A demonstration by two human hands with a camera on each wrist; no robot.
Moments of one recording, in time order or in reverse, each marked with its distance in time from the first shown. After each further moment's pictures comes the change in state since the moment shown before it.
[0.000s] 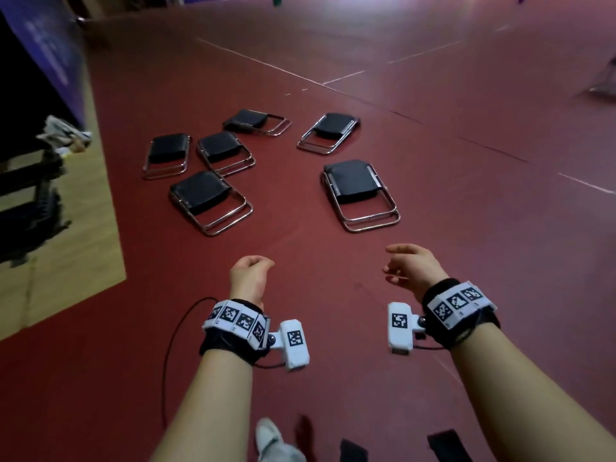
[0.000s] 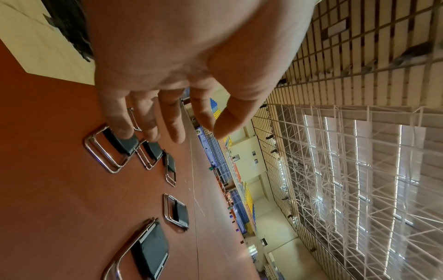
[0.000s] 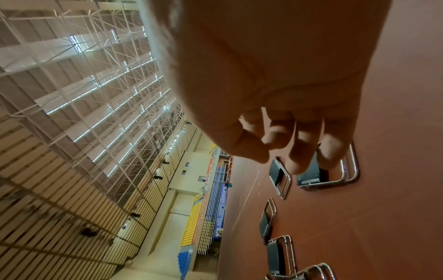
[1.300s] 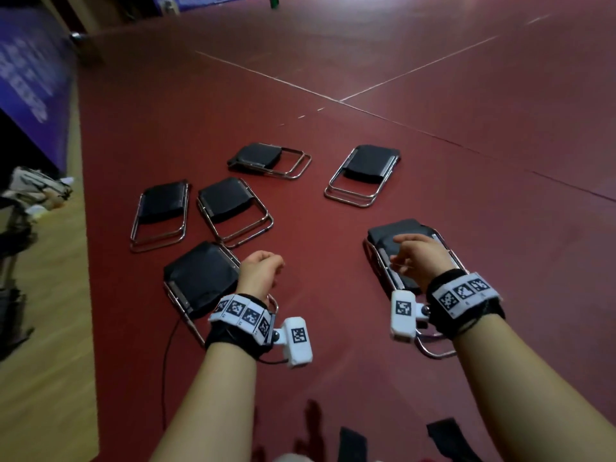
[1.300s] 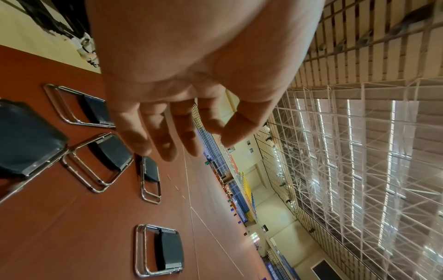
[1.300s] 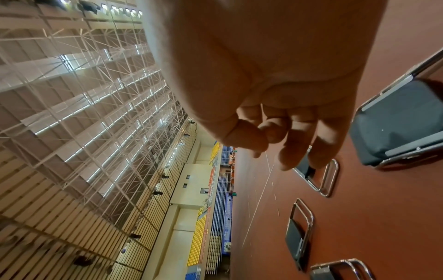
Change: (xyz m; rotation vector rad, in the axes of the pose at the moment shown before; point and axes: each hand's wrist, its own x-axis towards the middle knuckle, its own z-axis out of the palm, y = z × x) left_hand 0.878 0.311 0.198 0.081 -0.137 0.052; right_hand 0.757 -0.375 0.447 0.174 0.054 -0.017
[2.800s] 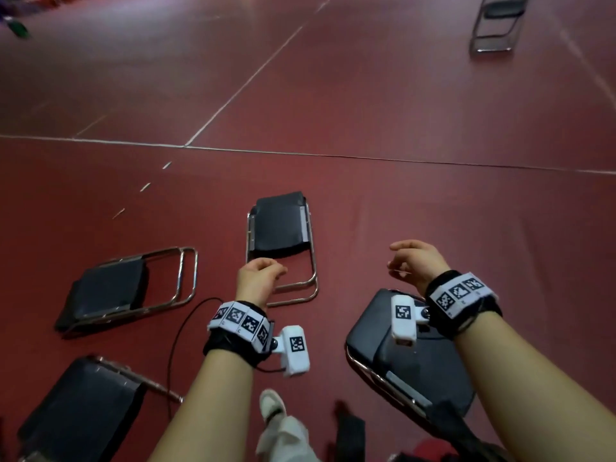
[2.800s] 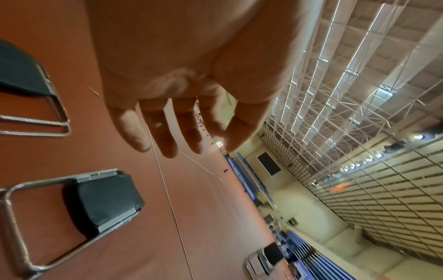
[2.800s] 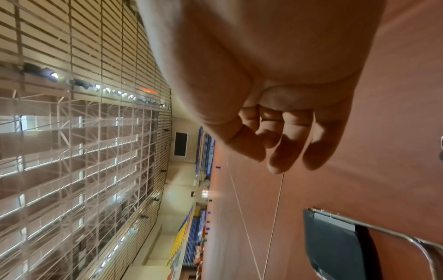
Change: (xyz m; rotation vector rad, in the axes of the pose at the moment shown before) left_hand 0.825 0.272 0.496 0.263 -0.584 0.038; right_hand 0.783 -0.268 0.127 0.239 0.529 0.095
